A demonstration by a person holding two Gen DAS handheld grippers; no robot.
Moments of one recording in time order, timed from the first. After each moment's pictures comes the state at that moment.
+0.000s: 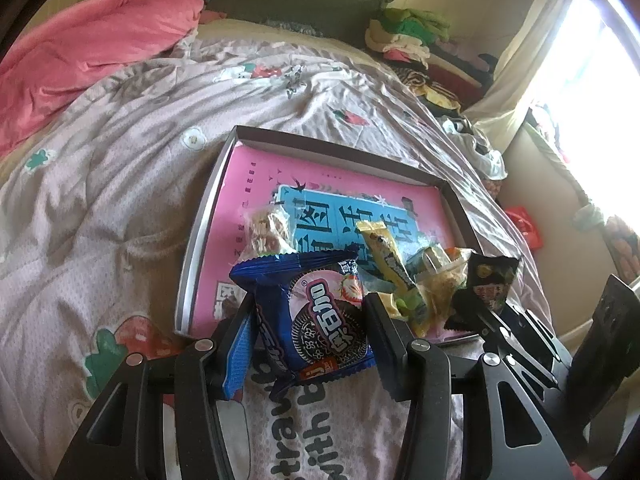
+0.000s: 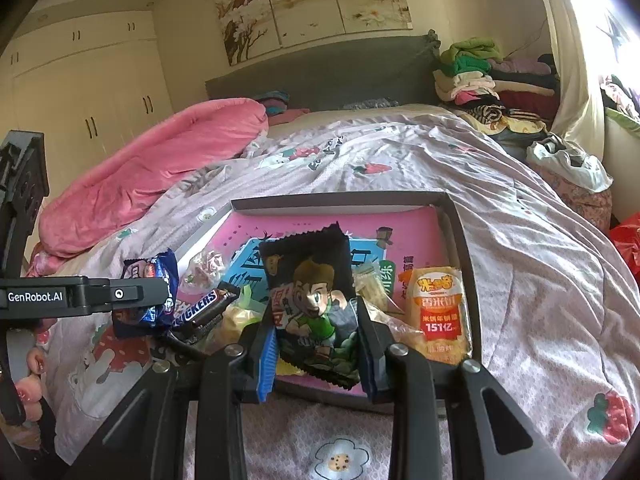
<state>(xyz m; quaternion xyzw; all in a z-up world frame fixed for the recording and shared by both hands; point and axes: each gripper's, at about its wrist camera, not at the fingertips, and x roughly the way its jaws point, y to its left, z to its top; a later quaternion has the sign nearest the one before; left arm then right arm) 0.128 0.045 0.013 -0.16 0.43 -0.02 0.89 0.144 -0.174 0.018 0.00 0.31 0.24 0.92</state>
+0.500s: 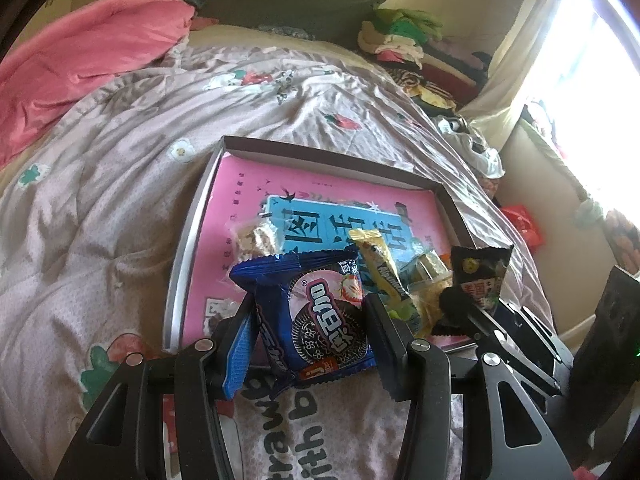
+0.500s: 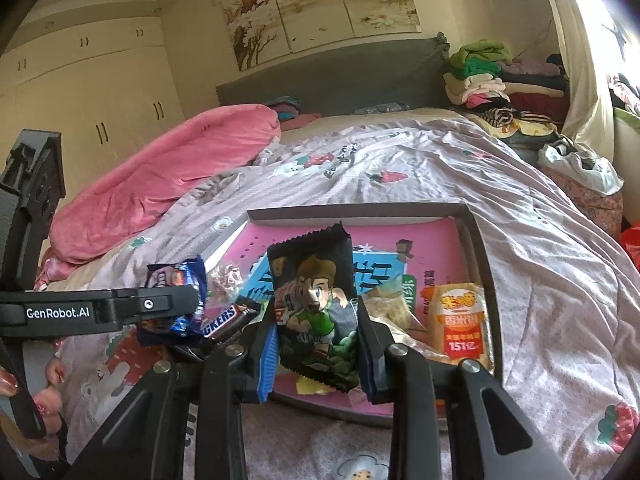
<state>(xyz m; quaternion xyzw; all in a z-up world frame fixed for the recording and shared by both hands) 0.136 0.038 0.017 -0.15 0.42 -0.03 0.89 0.148 -0.161 0.025 0.00 0.30 0.26 0.92</state>
